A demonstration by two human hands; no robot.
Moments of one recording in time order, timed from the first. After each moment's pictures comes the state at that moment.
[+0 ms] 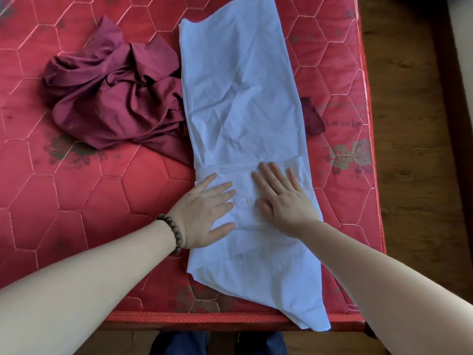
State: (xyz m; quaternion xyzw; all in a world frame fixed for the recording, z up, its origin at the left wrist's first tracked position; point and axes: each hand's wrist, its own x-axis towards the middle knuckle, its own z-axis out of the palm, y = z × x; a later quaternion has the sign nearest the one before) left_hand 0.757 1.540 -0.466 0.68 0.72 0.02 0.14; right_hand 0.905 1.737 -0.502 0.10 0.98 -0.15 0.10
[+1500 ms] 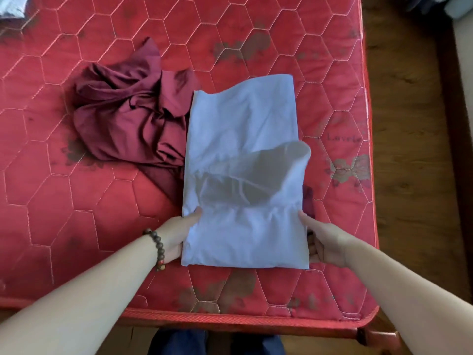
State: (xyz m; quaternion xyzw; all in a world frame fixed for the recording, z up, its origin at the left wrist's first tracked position) left_hand 0.764 1.503 -0.483 -0.20 0.70 0.44 0.52; right_hand 0.954 1.770 -0.462 0.50 0.41 -0.69 0.31
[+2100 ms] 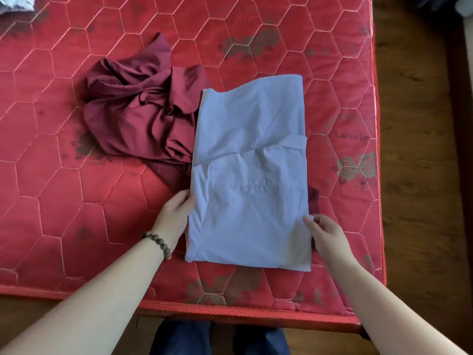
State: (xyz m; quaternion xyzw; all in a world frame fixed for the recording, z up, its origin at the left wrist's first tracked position) left_hand 0.755 1.496 -0.457 -0.09 0.73 0.54 0.41; right_hand 0.965 1.728 -0.464 0.56 0.60 -0.58 0.04
